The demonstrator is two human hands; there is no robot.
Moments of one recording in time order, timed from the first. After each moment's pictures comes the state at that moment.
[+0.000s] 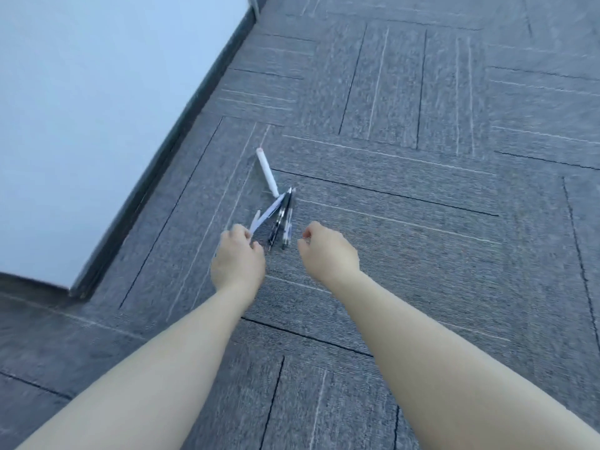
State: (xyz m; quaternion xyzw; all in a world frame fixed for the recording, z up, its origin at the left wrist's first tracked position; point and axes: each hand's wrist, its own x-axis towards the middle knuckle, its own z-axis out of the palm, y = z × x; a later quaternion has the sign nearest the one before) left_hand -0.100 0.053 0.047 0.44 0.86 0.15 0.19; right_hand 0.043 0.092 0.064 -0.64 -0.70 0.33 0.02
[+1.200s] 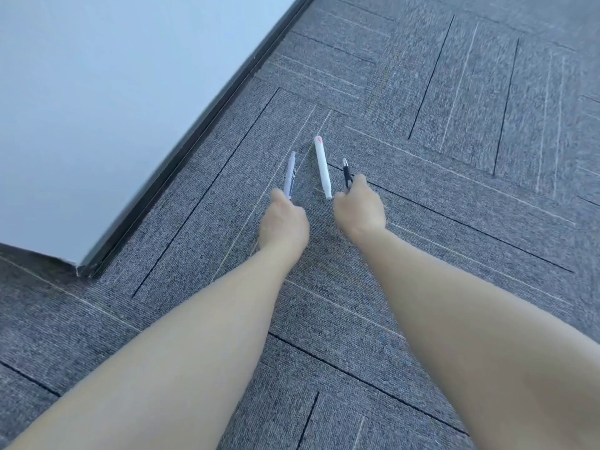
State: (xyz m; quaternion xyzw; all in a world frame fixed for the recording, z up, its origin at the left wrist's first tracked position) left_hand -0.141 0.130 0.023 0.37 0.86 0.22 0.29; right_hand -0.038 0.193 0.028 -0.70 -0.65 0.29 0.10
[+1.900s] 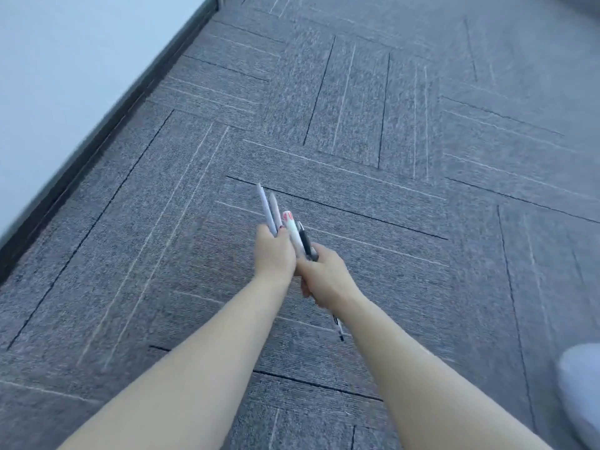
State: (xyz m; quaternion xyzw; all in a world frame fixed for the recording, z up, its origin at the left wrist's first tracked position) left_hand 0.005 0.126 0.049 0.24 0.72 0.44 0.49; right_hand 0.100 0.105 0.063 -0.64 -0.53 0.53 0.16
